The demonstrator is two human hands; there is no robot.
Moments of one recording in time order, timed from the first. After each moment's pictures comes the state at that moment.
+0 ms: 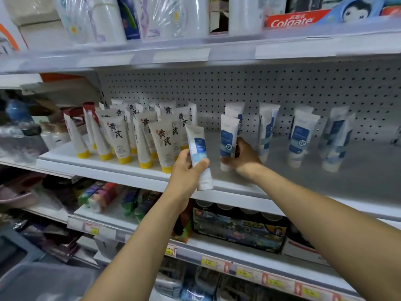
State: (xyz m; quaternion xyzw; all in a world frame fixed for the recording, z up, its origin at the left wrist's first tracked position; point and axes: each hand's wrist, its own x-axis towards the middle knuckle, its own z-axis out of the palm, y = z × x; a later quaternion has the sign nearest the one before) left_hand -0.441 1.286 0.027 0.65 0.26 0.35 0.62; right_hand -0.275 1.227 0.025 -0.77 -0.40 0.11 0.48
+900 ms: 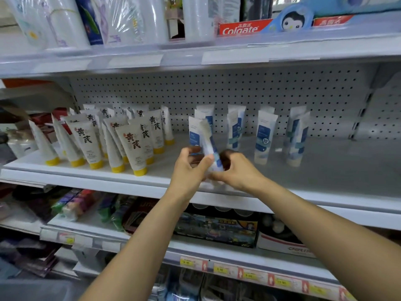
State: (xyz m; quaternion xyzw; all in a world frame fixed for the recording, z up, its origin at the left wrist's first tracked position) left_hand -0.396 1.223 0.038 0.68 0.23 0.35 0.61; right_hand -0.281 1.135 0.042 -0.78 -0.47 0.09 0.40
